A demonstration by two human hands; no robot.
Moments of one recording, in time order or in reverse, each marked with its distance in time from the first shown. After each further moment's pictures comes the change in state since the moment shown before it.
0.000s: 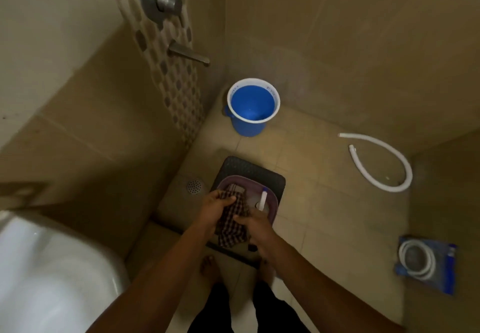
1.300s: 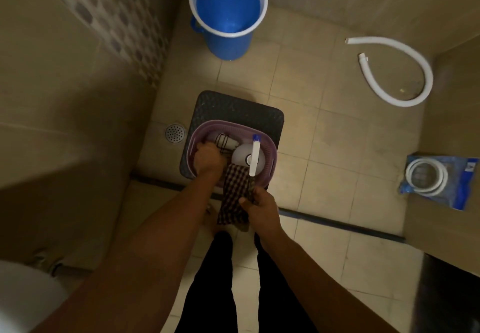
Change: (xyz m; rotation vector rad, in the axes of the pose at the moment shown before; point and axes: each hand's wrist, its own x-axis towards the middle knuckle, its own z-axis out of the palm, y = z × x) left_hand 0.176 -0.084 0.037 1.240 0.208 0.106; right_hand 0.064 0.104 -0.035 -0.164 0.314 -0.025
